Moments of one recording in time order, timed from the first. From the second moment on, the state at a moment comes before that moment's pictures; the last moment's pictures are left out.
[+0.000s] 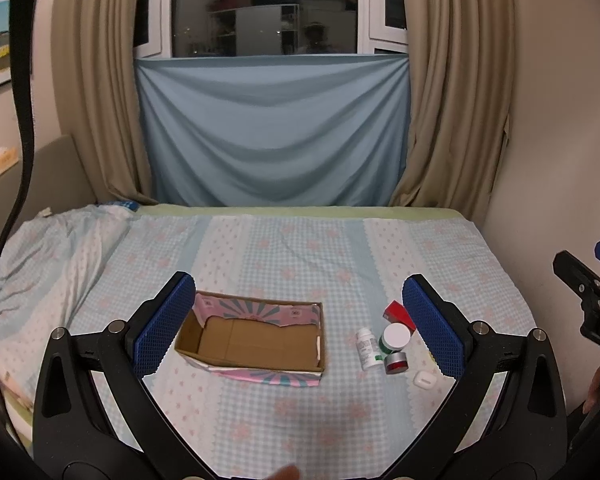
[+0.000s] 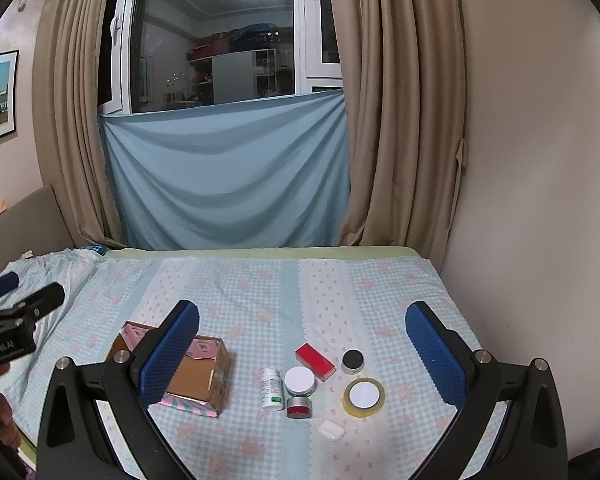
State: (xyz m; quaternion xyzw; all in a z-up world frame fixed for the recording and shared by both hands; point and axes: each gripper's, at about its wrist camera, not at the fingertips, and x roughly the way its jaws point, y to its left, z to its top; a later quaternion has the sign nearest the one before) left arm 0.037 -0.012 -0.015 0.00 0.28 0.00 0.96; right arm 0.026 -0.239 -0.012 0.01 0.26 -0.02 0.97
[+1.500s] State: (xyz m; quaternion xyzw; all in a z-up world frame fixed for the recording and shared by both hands) left arm 0.280 -0.183 -0.455 0.03 0.67 -0.01 0.74; right arm 0.168 -0.379 -0.419 0.11 0.50 -0.05 0.86
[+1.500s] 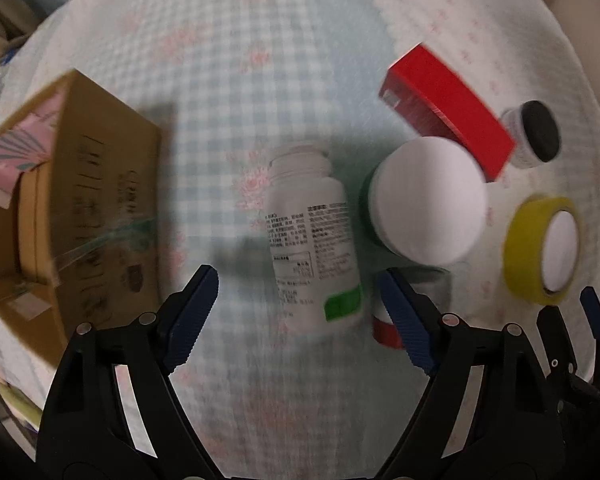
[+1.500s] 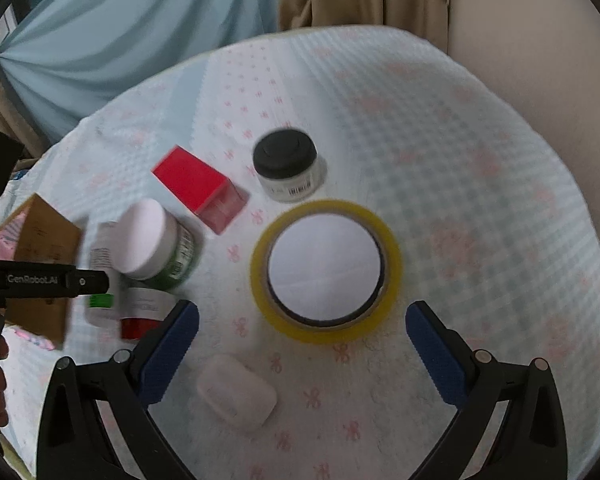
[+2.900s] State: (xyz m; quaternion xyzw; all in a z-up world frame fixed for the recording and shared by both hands) left arm 0.277 -0.163 -0.376 -0.04 0.61 -0.04 0.79; right arm 0.189 -0.382 -0.373 0.05 0.47 -0.06 0.88
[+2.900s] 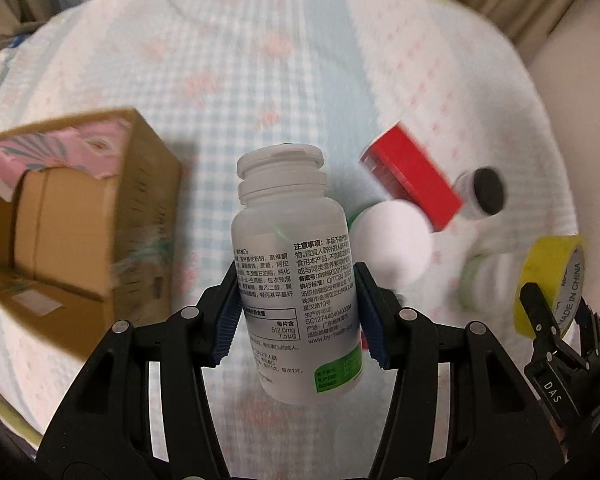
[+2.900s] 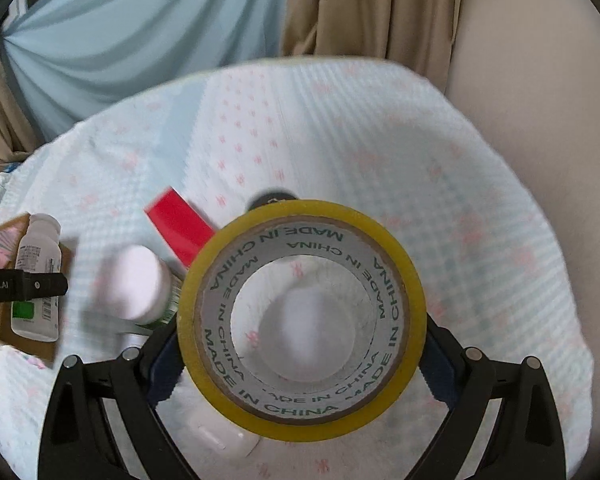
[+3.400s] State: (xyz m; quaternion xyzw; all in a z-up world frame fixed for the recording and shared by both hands) left arm 0.214 -0.079 -0.205 -0.08 0.51 -0.02 0.86; right arm 0.156 -0.323 -0.213 0.06 0.42 0.00 0.91
